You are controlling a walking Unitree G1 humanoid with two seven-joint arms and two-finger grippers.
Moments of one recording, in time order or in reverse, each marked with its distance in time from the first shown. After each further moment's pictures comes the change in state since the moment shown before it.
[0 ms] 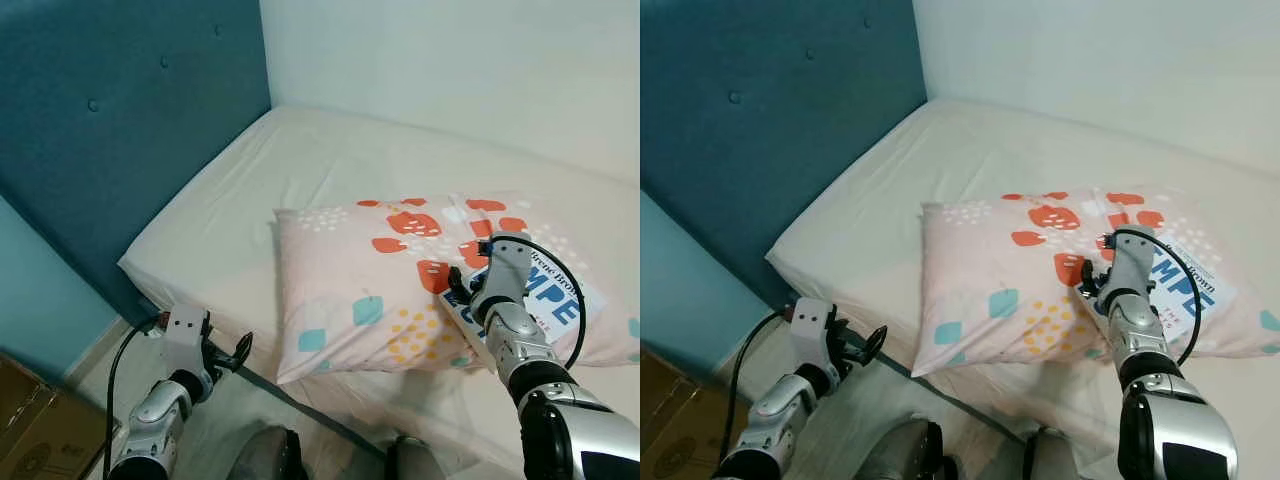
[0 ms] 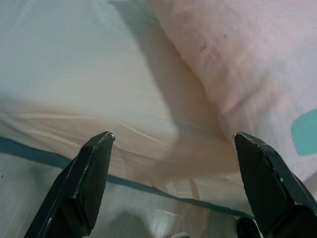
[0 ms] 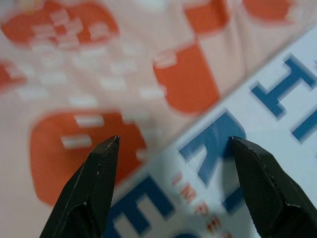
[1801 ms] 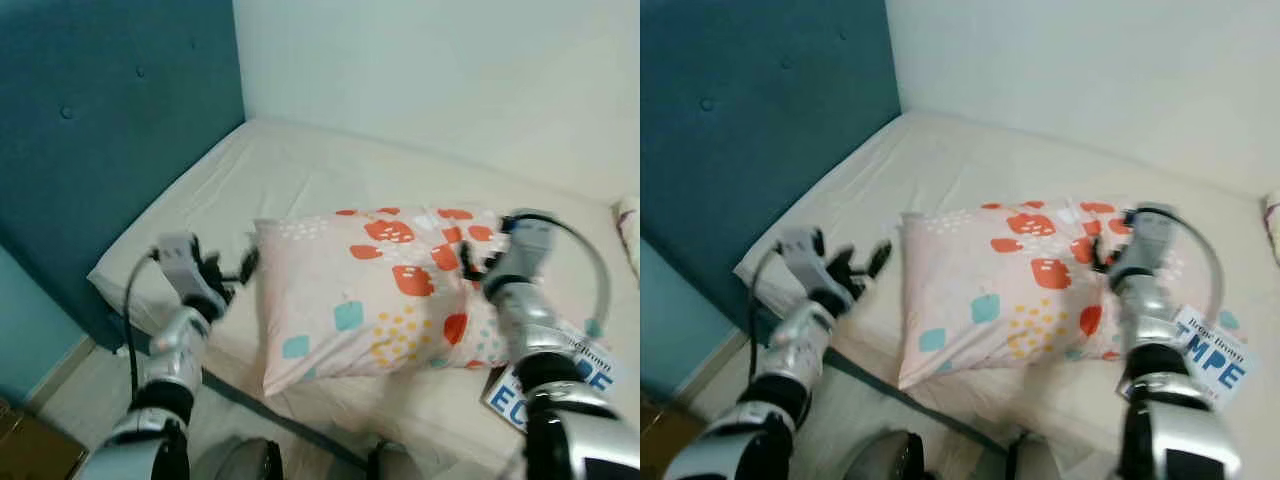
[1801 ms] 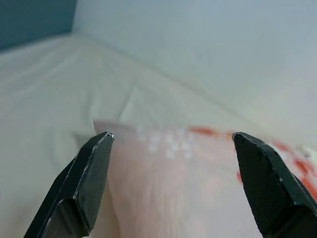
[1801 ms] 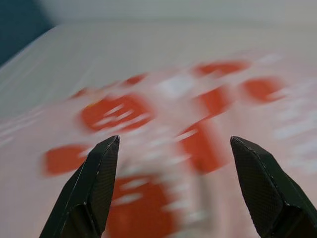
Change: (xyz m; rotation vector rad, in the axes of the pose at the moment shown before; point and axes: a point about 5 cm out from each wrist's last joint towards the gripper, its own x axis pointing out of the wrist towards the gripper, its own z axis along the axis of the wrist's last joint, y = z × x) left arm 0.051 0.003 0.110 -0.257 -0.368 0.024; right arm -0.002 0.037 0.027 0.158 -0.144 0.173
